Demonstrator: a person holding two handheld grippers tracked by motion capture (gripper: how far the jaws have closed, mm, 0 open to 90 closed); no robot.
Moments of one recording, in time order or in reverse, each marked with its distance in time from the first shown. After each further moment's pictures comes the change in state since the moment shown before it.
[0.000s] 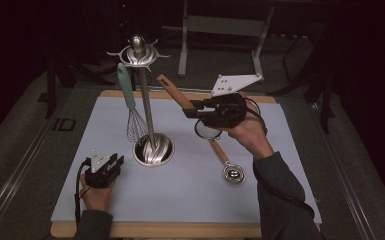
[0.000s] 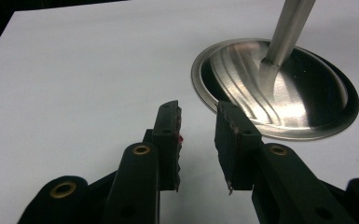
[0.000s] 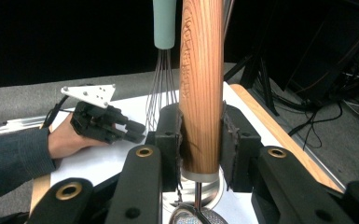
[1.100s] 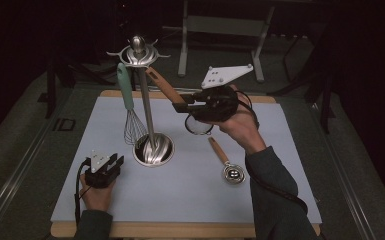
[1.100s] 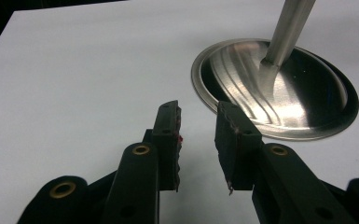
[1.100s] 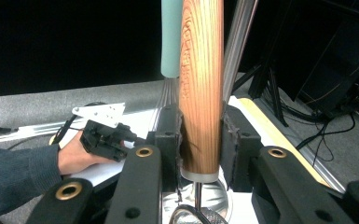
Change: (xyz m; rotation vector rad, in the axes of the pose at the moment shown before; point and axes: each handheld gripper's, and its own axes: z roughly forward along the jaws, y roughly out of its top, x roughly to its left) left arm 0.000 0.000 0.000 -0.002 -0.001 -0.002; right arm 0.002 0.022 0.012 -0.026 0.037 -0.001
